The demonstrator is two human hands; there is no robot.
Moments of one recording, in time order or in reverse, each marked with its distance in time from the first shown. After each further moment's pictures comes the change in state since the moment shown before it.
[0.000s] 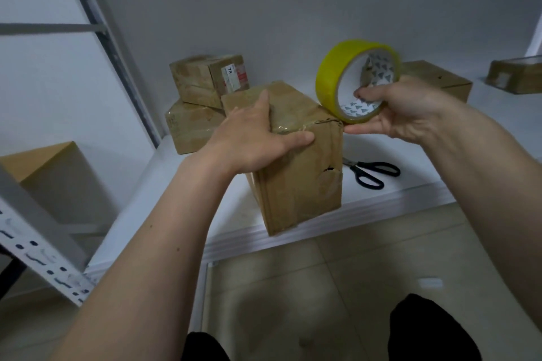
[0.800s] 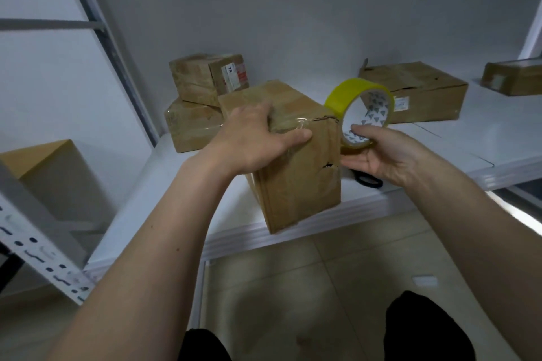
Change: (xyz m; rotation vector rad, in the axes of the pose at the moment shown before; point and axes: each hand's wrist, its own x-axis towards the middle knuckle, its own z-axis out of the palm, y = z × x) left_hand -0.001 -0.003 0.003 -0.073 0.052 0.089; right_hand 0.010 0.063 -0.010 0.191 0.008 0.195
